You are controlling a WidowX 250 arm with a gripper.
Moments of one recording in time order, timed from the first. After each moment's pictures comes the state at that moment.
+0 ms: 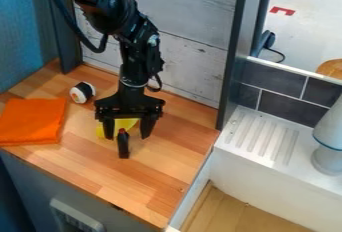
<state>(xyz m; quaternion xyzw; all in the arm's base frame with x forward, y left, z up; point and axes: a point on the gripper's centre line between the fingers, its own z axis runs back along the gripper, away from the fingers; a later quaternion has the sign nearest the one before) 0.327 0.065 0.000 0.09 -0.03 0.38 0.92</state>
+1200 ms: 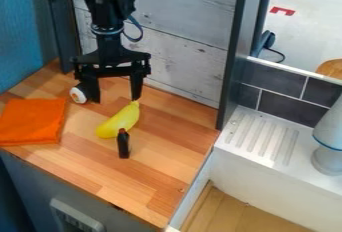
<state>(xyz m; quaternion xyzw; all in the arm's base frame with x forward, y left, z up) 0.321 0.078 0.073 0.01 -0.05 0.33 0.94</state>
